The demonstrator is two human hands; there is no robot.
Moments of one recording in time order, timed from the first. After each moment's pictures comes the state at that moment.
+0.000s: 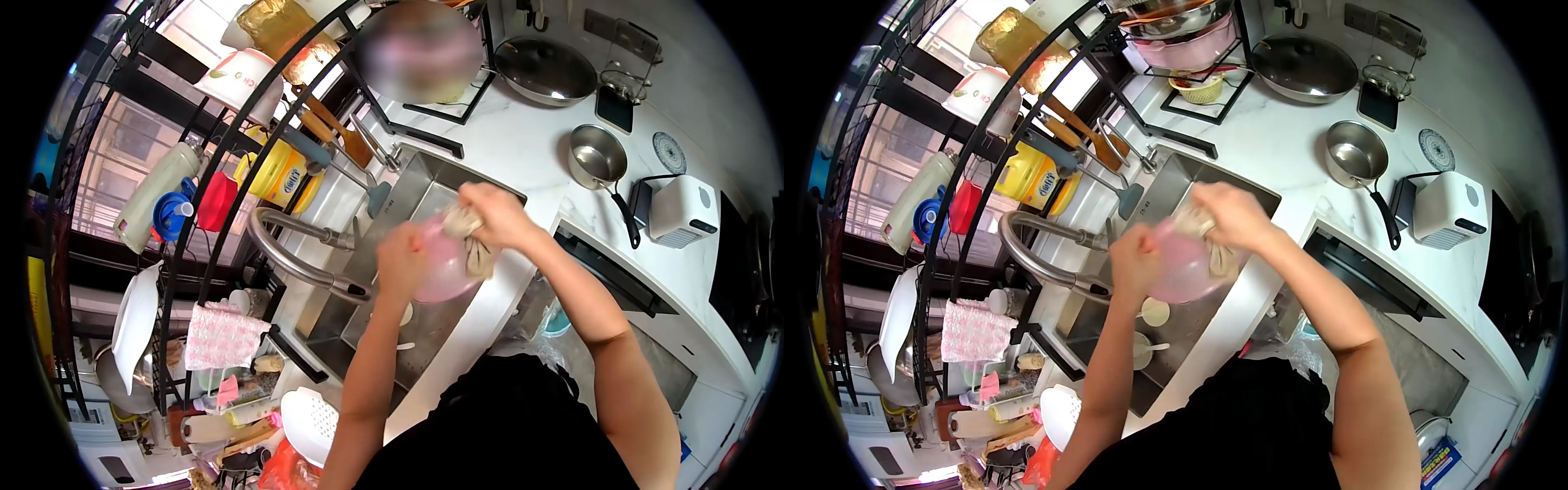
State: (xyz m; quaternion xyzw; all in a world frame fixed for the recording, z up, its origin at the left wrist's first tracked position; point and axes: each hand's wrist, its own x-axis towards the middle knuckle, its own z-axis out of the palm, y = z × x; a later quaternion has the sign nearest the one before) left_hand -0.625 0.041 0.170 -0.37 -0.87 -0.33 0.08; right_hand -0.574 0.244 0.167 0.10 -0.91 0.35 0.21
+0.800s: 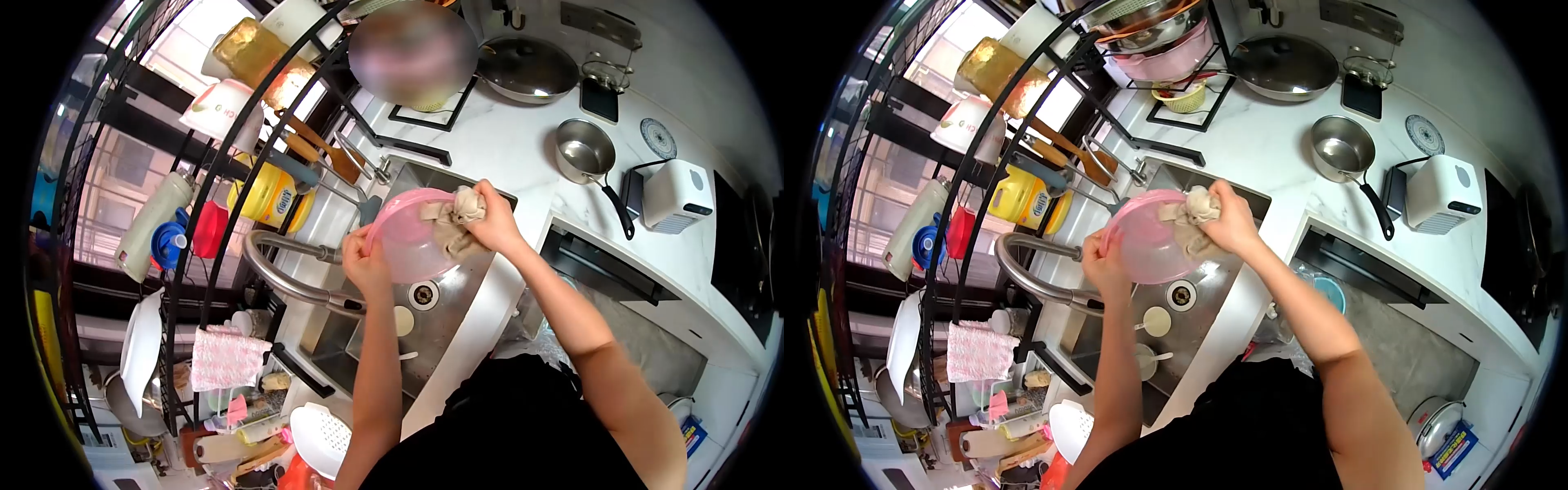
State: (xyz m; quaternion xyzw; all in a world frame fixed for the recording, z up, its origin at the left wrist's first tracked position) left_hand -0.659 0.033 0.139 -0.20 -0.75 -0.60 0.19; right_hand -0.575 0.239 0.140 -0.14 -0.81 0.52 0.22
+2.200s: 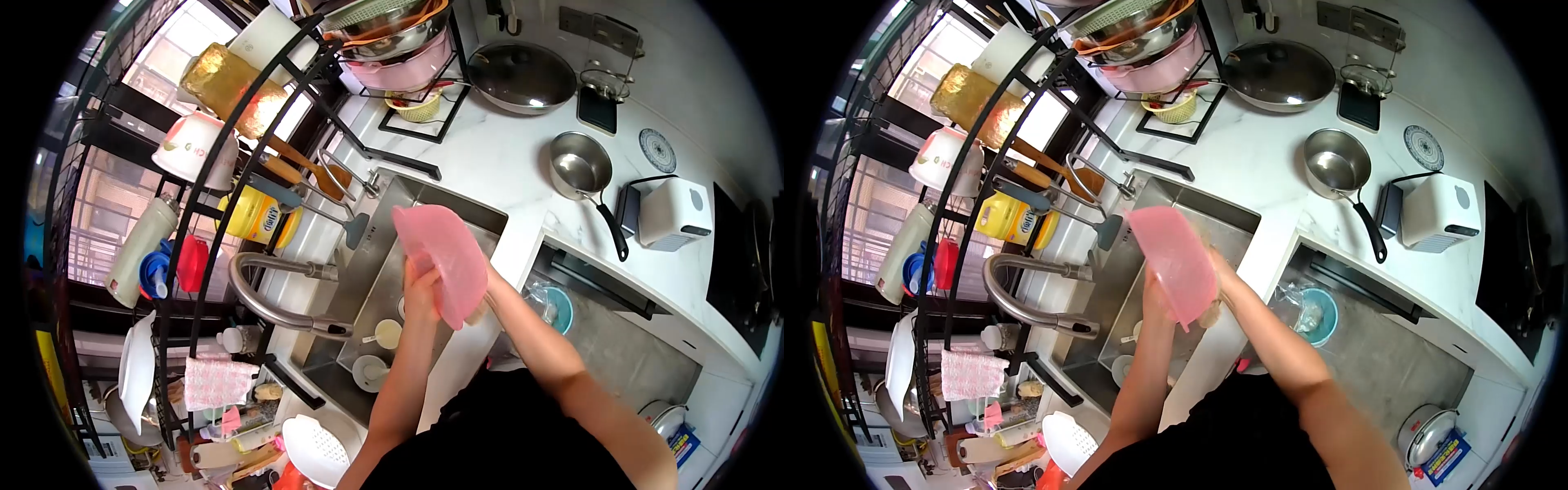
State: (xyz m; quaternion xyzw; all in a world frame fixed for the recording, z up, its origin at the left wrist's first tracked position) left_hand -0.609 0.107 0.089 0.04 -0.38 -0.86 -0.32; right_hand -0.574 0.222 0.099 -0.16 -0.43 0.89 0.02
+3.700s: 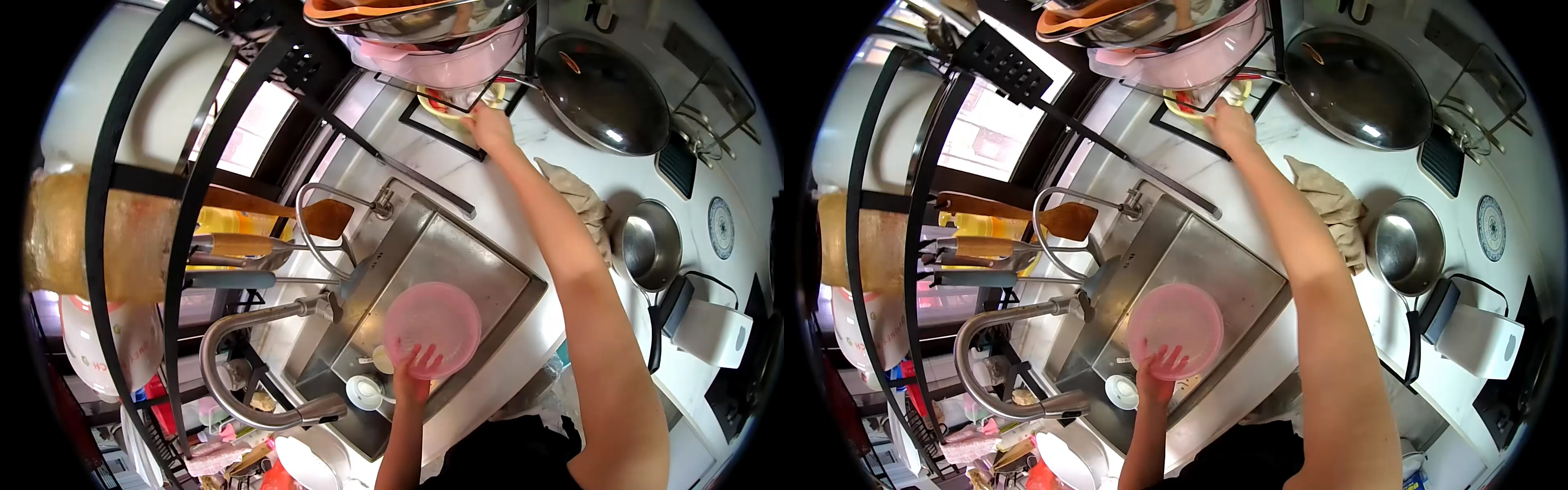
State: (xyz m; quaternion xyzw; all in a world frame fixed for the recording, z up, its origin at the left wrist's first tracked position) left_hand -0.622 0.060 0.005 0.34 -0.40 -0.83 -0.20; right_hand -0.927 0.432 0.012 -0.21 -0.92 0.31 0.10
